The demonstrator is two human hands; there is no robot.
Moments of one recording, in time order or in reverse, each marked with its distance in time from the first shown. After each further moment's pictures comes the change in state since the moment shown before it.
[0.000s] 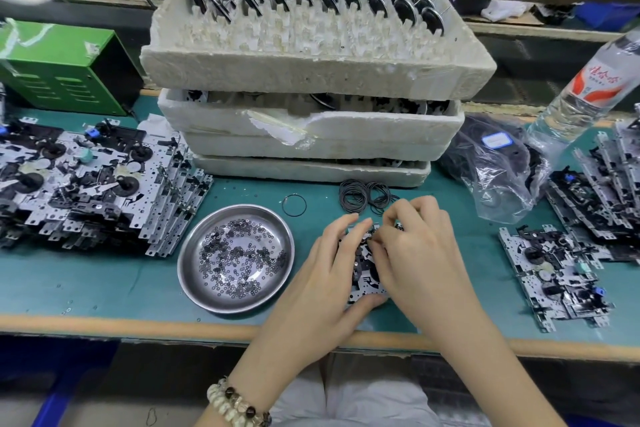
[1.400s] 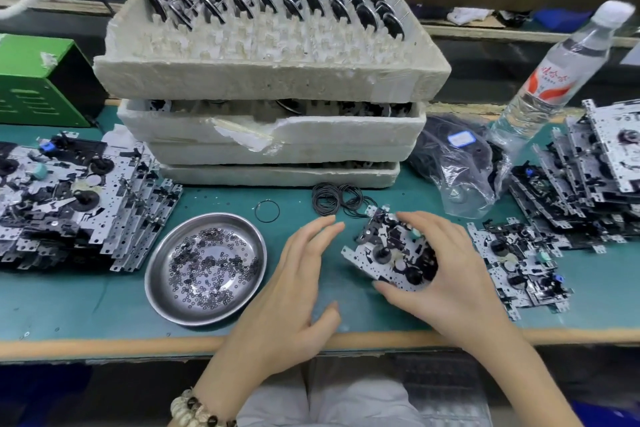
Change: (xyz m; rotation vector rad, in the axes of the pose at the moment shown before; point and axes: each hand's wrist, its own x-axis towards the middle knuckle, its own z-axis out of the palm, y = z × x) left_hand -0.002 0.008 -0.018 -0.127 -0.089 0.020; right_hand -0.040 0.058 -0.007 0.436 -0.029 0.195
